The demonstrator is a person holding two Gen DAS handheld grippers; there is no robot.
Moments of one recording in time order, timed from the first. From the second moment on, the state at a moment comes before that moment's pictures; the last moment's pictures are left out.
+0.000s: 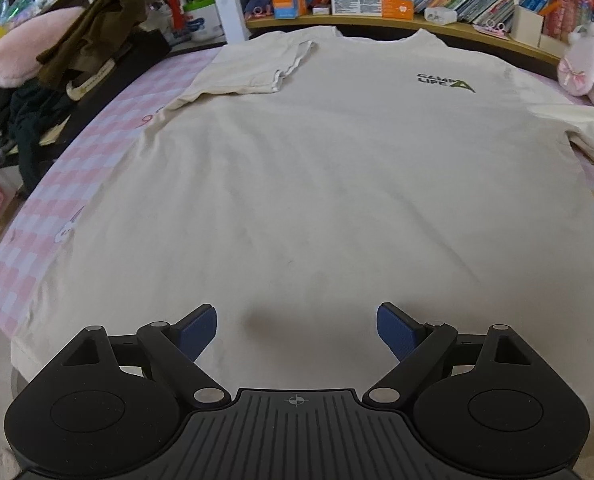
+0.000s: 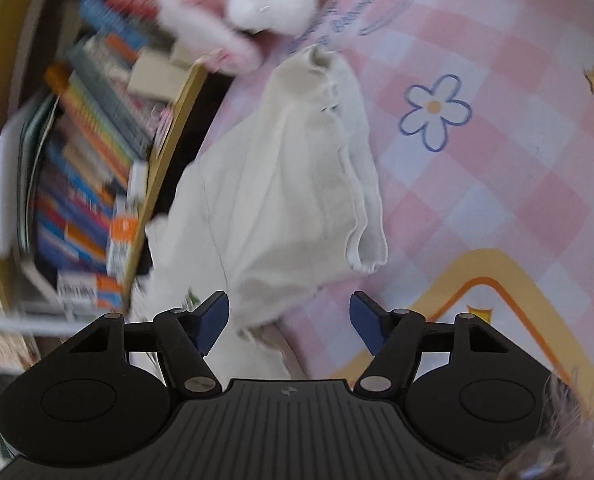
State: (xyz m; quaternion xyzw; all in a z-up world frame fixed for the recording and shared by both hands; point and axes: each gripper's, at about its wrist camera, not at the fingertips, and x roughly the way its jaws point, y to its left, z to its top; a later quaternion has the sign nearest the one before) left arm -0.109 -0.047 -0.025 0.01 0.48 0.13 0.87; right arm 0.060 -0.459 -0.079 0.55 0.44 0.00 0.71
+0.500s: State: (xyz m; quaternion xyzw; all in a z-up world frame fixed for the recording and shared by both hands) left arm -0.099 -0.025 -0.027 0.00 0.48 0.11 0.87; right arm 0.041 -0.470 -0.085 0.64 0.39 -0.15 0.65
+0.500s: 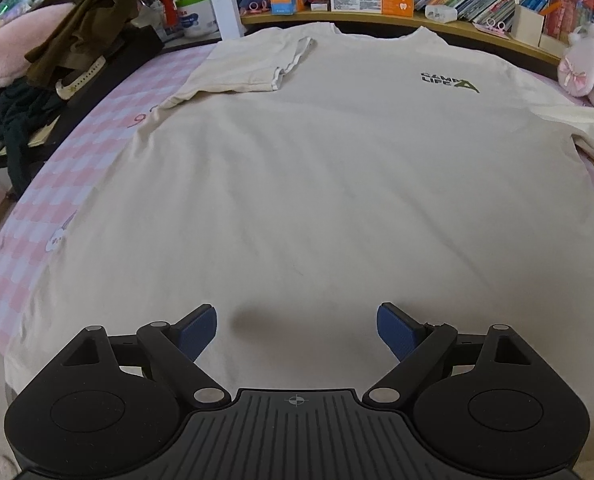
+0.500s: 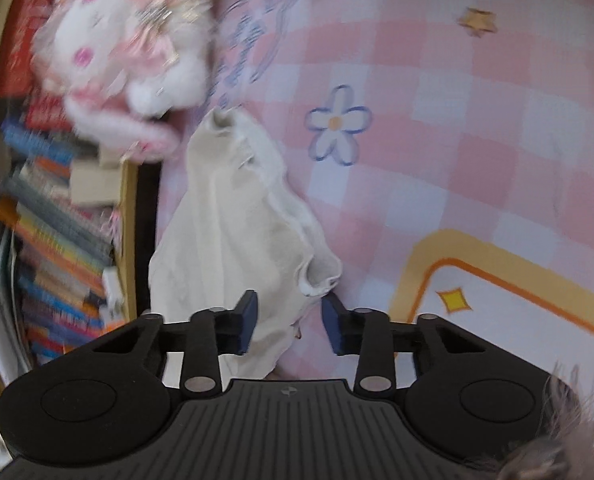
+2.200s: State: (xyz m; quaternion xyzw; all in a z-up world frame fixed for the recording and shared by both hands) left arm -0.082 0.007 -0.025 0.00 0.49 0.10 0.87; right arm 0.097 -0.266 -0.024 0.00 0.40 0.16 0.90
